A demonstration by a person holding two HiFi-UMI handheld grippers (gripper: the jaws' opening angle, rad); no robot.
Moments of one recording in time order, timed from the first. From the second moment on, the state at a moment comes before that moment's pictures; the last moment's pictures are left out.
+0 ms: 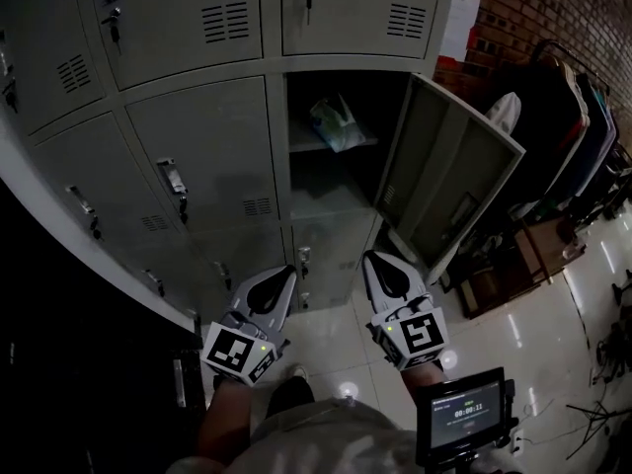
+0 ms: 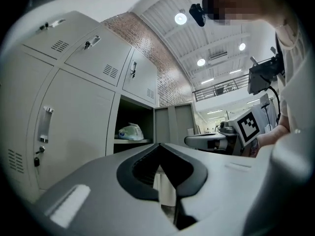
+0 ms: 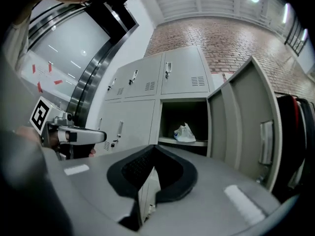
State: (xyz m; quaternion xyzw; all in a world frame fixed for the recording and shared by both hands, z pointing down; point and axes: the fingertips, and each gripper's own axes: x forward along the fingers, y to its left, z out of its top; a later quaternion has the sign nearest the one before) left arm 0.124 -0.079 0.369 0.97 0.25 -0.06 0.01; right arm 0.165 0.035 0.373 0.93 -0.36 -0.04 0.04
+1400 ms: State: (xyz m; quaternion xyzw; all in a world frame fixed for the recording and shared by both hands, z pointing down) left arm 0.022 -0.055 0.365 0.97 0.22 -0.06 -0.01; right arm 0.062 0.061 0.384 0.93 -0.38 -0.02 0.05
